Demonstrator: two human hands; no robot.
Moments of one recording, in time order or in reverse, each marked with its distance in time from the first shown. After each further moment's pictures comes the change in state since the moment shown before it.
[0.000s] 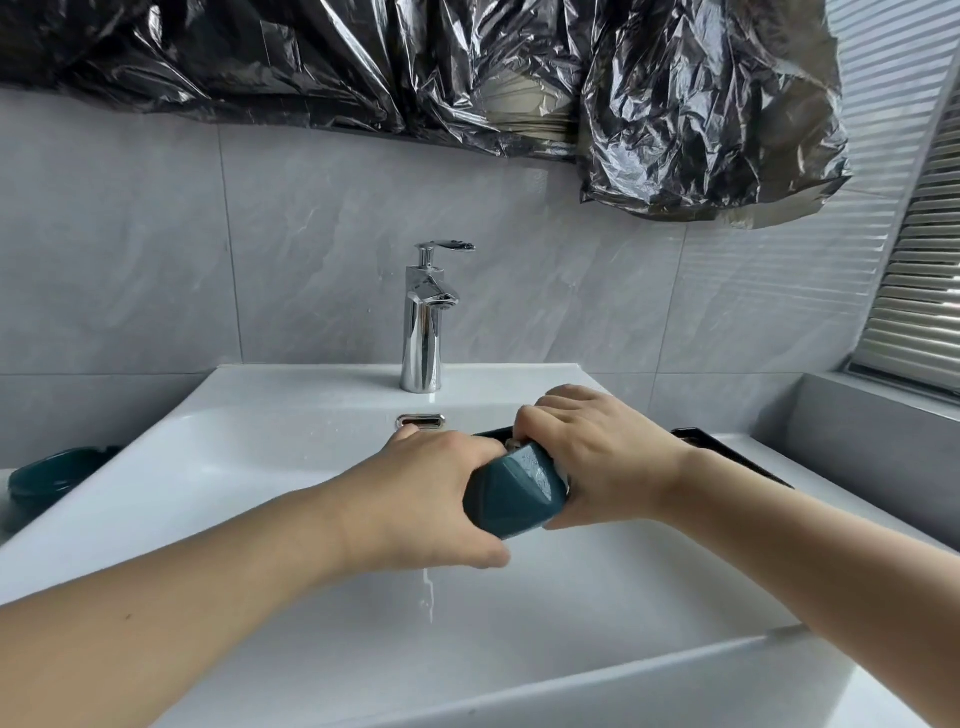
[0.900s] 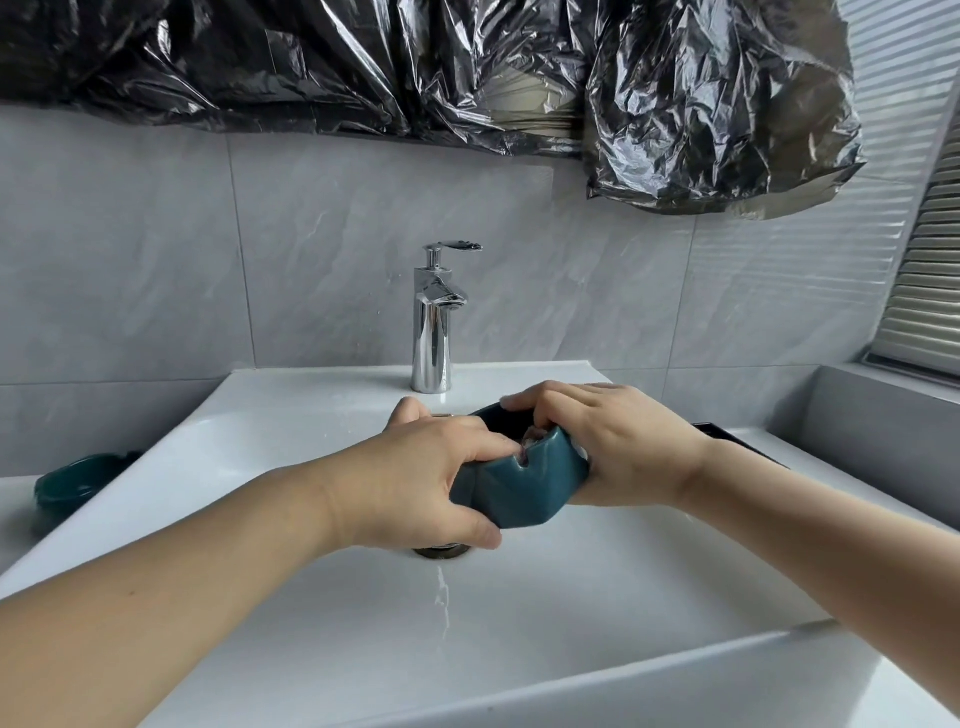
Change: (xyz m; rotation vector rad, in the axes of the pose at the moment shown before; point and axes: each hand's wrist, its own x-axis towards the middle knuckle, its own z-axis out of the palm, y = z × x) left_hand -0.003 -0.010 -0.015 -0.059 -0.122 -0.027; right_hand -0.001 0.002 -0.008 0.156 0.037 0.069
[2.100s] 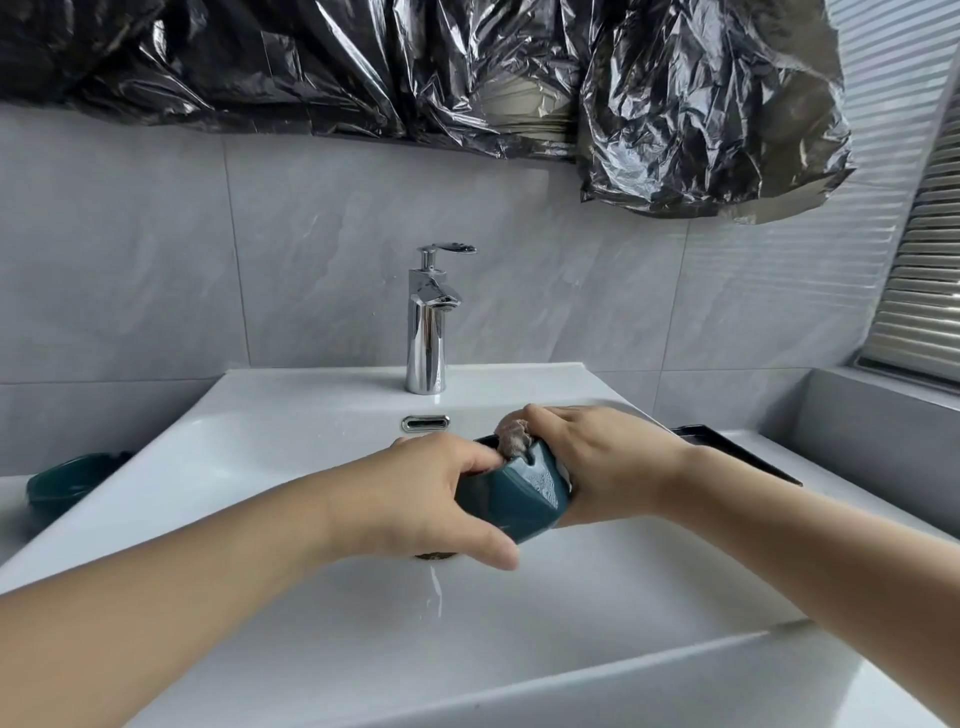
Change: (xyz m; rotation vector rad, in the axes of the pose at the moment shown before) left_hand 0.005 -0.002 0.010 -0.334 -0.097 -0.080; right_hand -0.003 0.001 0.011 -0.025 -0.204 0.105
